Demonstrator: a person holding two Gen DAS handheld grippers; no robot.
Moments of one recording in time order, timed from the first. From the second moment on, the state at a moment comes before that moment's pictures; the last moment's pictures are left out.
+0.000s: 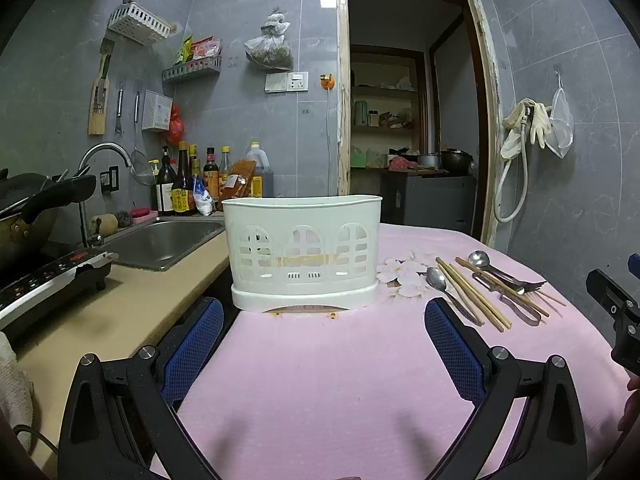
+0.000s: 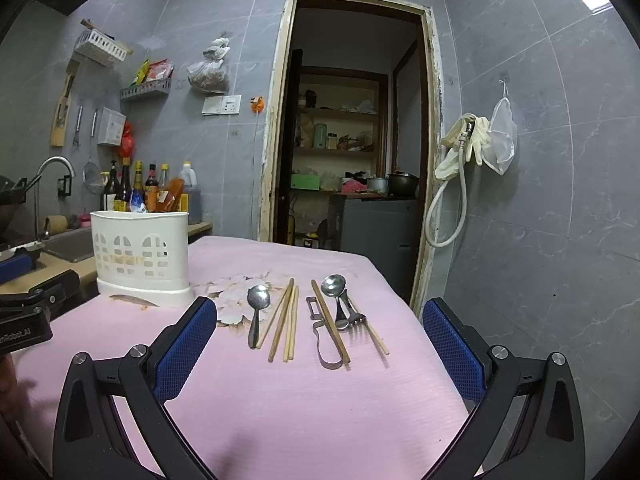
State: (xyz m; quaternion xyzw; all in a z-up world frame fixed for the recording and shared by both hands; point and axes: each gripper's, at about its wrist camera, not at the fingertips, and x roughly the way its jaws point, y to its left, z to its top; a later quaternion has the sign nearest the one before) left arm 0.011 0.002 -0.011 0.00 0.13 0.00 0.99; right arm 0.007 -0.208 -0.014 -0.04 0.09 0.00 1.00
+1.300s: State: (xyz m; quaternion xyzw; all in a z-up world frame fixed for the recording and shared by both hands) left arm 0.010 0.004 -0.012 -0.01 0.14 0.00 0.99; right arm 0.009 -0.207 -0.016 -0.04 0.09 0.00 1.00
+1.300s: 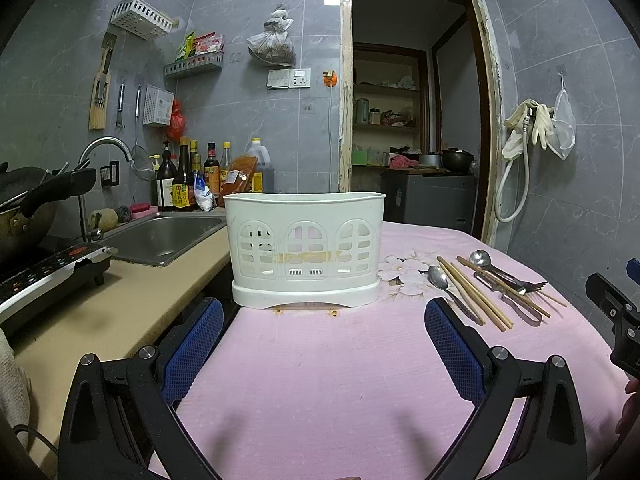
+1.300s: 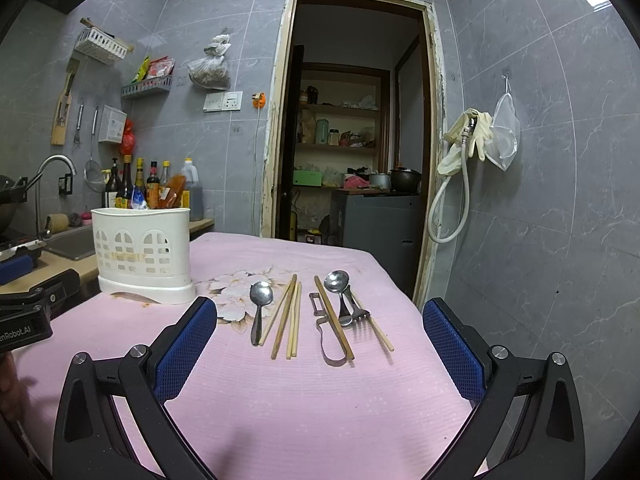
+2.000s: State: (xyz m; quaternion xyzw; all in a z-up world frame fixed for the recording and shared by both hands) left arm 0.010 0.005 -0.012 -0.01 0.14 0.00 0.99; right arm 0.009 -0.208 -0.016 -0.04 0.09 0.00 1.00
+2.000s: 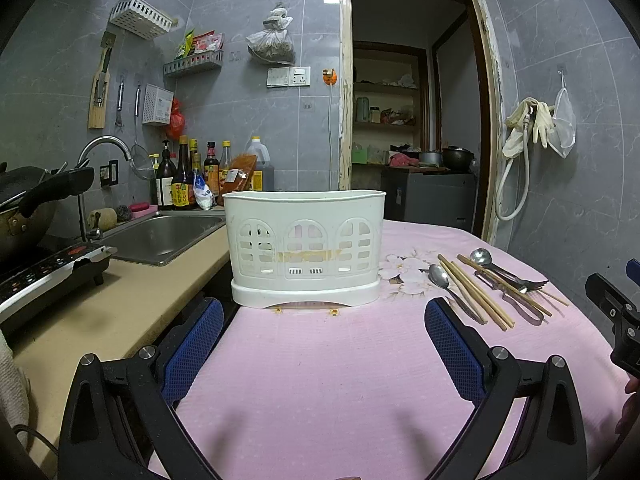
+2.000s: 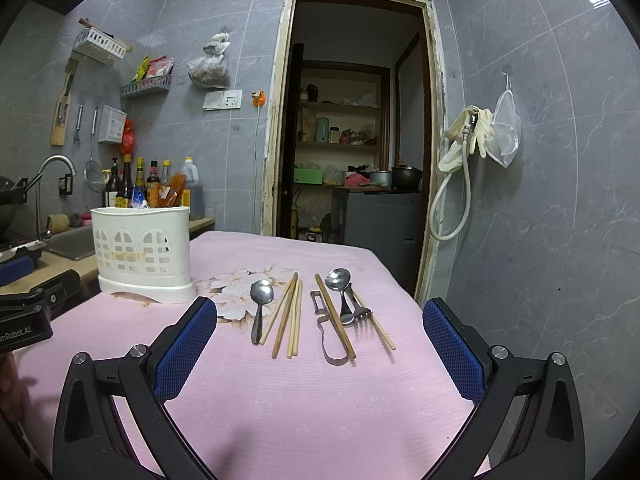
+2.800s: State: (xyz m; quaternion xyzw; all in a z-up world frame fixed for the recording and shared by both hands) left arm 0.071 -0.015 0.035 -0.02 0.19 -0.10 0.98; right arm 0.039 -0.237 0.023 -0.11 0.12 0.05 0.99
